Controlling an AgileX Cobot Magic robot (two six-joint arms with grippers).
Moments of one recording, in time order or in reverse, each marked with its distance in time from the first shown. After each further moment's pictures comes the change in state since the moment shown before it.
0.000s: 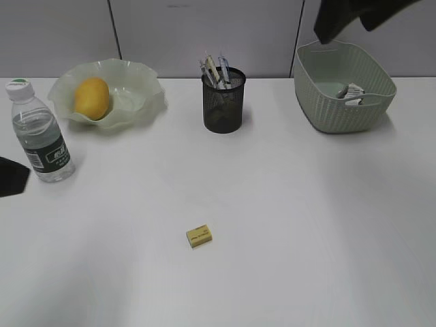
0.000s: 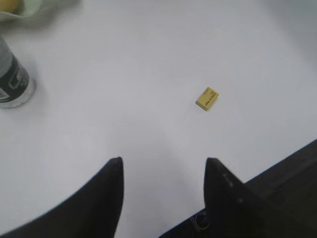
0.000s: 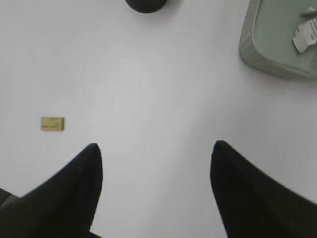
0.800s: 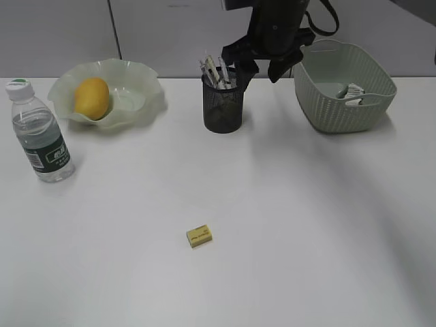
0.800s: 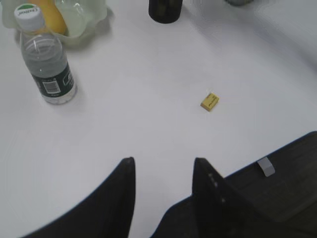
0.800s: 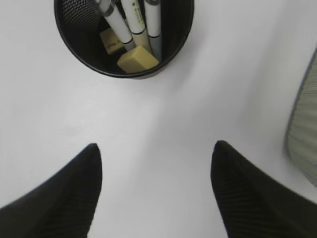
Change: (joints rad) left arm 0.000 -0.485 0.001 0.067 0.277 -0.048; right arm 0.000 0.765 -0.646 -0.005 0.025 0.012
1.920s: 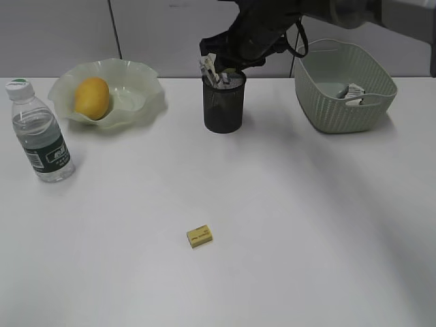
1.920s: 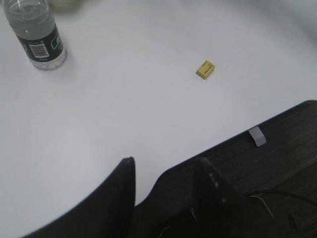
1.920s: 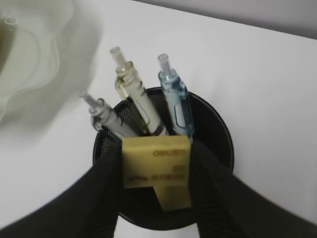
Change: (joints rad) left arm 0.000 -0.001 0.000 -0.029 0.113 0.000; right arm -0.001 0.012 0.182 0.095 -0.560 0.087
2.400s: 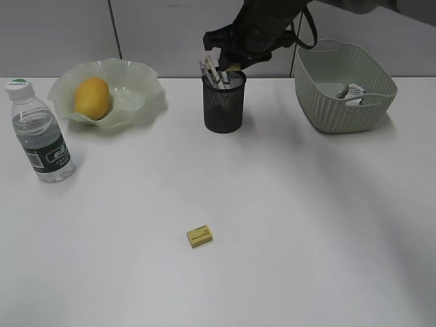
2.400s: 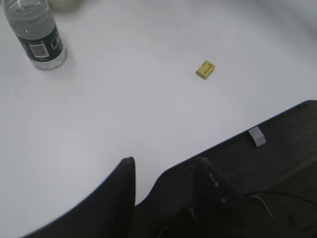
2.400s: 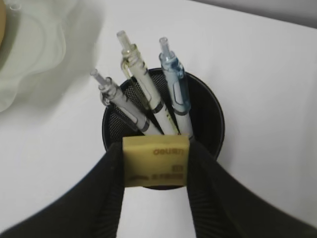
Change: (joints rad) left arm 0.000 0.000 0.000 0.001 0.000 0.000; right arm 0.000 -0.048 0.008 -0.004 0.089 0.003
